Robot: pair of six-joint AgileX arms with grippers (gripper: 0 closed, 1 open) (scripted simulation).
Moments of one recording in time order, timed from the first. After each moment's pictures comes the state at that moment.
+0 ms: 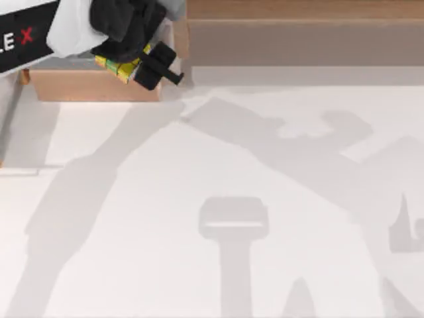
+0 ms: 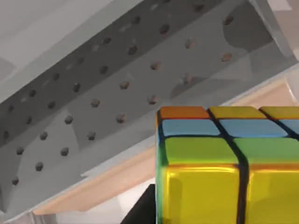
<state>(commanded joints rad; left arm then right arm) -0.45 1.93 1.54 -0.52 -0.39 0.28 0.00 0.00 0.00 0.00 0.00 0.00</state>
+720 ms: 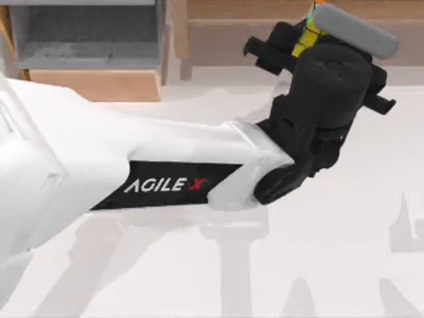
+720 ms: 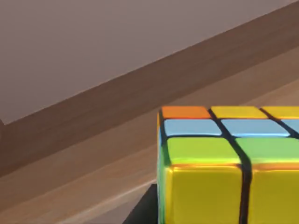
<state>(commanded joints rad) -0.99 2.04 1.35 0.58 -0.70 0.26 0.00 0.00 0.00 0.00 0.00 0.00</state>
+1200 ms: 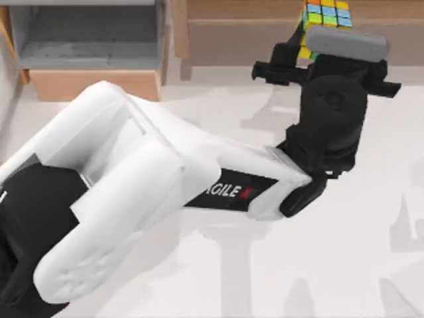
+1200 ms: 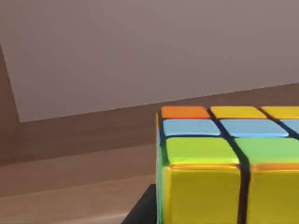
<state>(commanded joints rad) -0.97 2.32 1.49 0.99 -0.81 0.25 0.00 0.00 0.00 0.00 0.00 0.00</state>
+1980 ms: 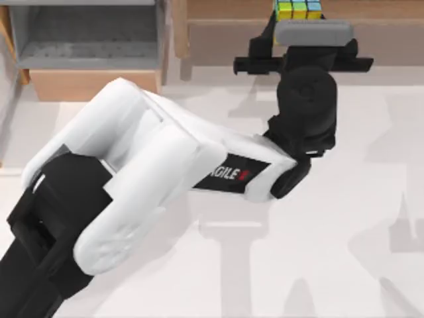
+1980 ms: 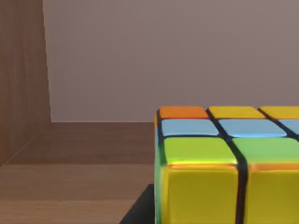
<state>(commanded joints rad) -0.89 2.45 1.60 1.12 -0.82 0.22 0.00 0.00 0.00 0.00 0.00 0.00</state>
